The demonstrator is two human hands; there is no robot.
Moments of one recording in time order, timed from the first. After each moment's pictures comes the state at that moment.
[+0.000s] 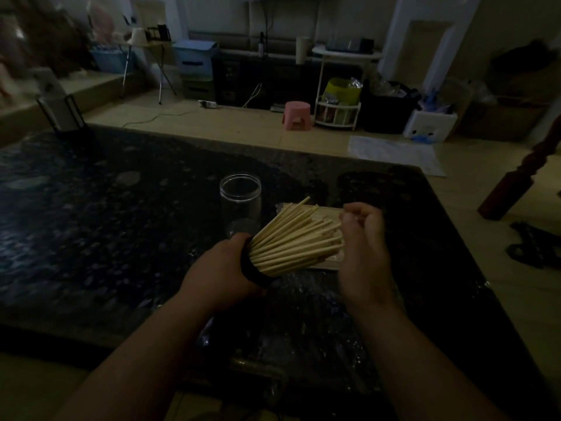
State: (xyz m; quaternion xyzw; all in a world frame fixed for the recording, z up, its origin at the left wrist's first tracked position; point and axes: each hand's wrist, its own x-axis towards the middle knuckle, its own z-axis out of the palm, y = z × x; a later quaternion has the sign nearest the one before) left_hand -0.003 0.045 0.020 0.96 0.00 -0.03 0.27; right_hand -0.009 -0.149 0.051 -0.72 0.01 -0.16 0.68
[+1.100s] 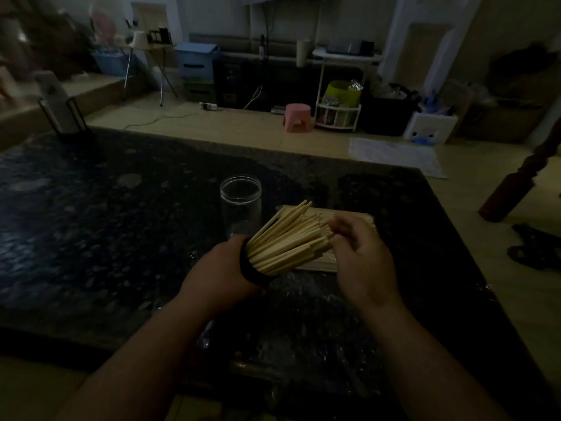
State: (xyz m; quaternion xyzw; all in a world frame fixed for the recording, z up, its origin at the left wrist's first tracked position) left_hand -0.002 0.046 0.018 0.95 0.02 -0.03 0.30; right_hand -0.002 -0.165 0.040 -0.83 -0.02 -0.14 0.54
